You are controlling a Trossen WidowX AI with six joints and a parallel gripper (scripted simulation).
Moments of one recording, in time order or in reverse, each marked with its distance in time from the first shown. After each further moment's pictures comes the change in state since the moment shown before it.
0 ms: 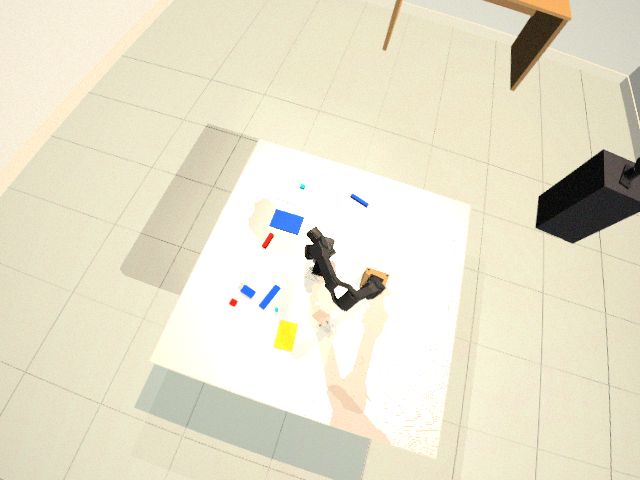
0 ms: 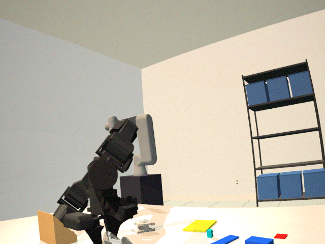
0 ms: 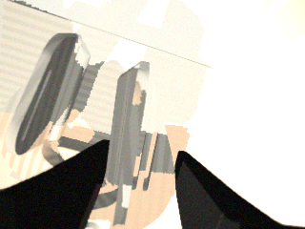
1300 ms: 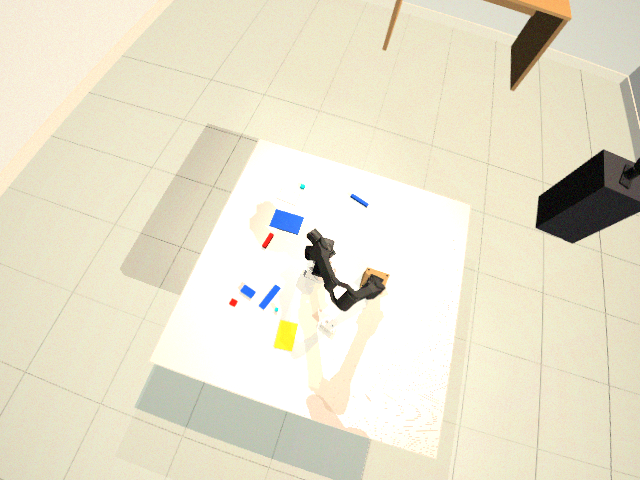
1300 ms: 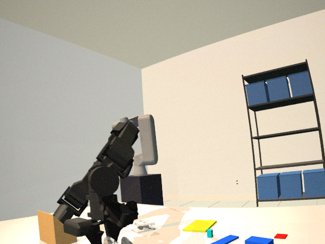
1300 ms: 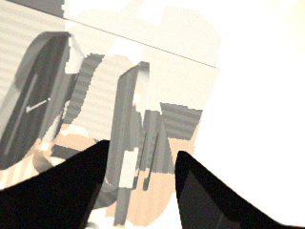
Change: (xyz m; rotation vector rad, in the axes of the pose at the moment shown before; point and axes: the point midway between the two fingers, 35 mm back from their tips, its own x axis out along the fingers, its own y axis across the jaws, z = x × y) arm 0.013 0.000 -0.001 0.009 0.002 0.002
